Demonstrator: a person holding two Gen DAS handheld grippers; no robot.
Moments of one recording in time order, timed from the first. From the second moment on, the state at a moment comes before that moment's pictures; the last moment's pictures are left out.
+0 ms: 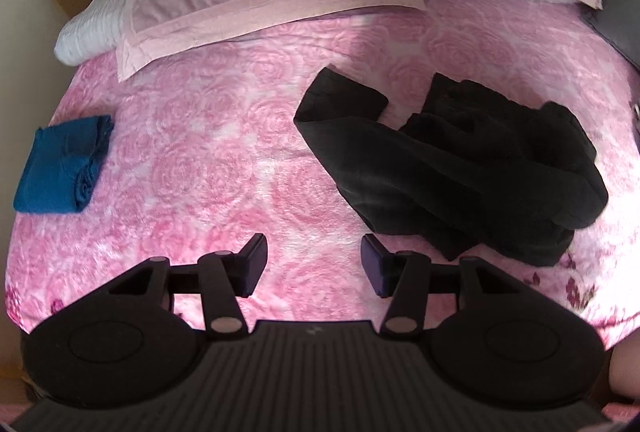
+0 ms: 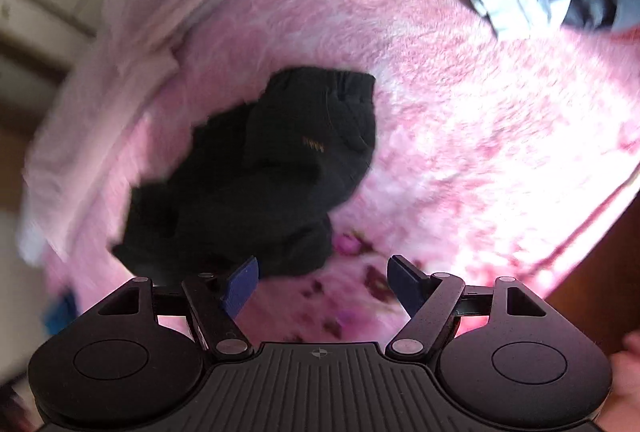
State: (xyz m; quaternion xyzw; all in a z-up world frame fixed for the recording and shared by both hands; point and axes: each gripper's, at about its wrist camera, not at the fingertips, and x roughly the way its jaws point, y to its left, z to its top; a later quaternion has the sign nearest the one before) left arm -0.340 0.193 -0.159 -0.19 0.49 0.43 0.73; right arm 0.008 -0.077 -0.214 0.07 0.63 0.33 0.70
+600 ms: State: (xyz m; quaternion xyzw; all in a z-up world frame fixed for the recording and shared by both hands) left arm -0.354 0.216 -0.244 -0.29 0.45 0.52 0.66; right arm 0.131 -0.064 -0.408 0.34 0.64 0.28 0.63
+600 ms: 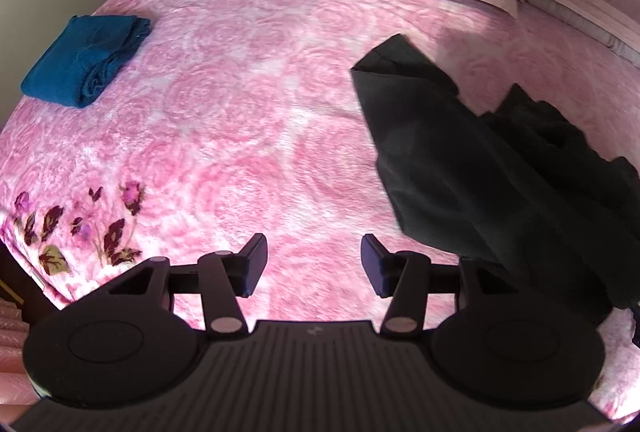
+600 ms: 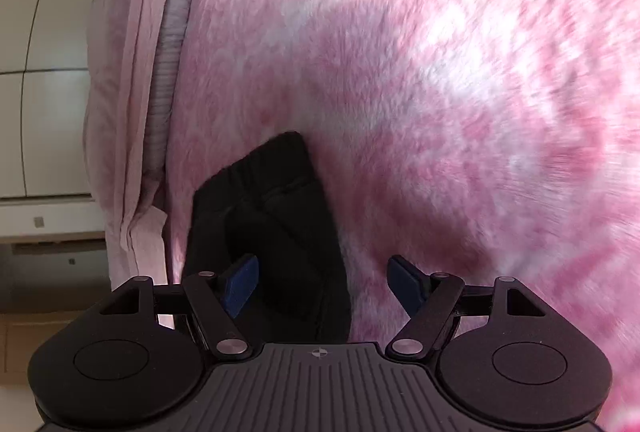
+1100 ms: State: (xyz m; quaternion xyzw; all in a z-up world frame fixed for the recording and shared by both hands) left arm -0.357 0.313 -0.272 -0.40 0.36 0.53 0.66; right arm 0.135 -0.055 -0.389 0.33 0.61 0.35 0.63
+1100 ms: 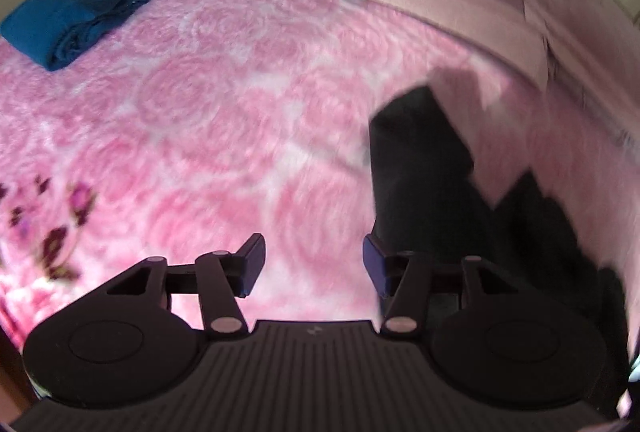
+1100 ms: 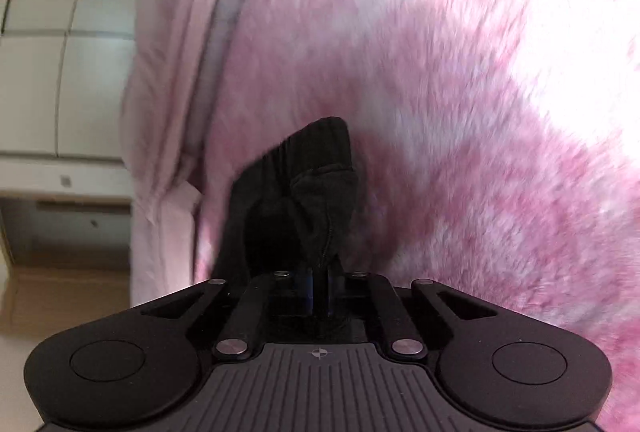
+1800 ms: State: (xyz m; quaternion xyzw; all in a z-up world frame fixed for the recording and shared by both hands) left arm -0.277 0.449 -0.371 -0.44 0.43 0.40 0.68; right arm 0.142 -0.011 -0.341 0.33 0.59 0.37 0.64
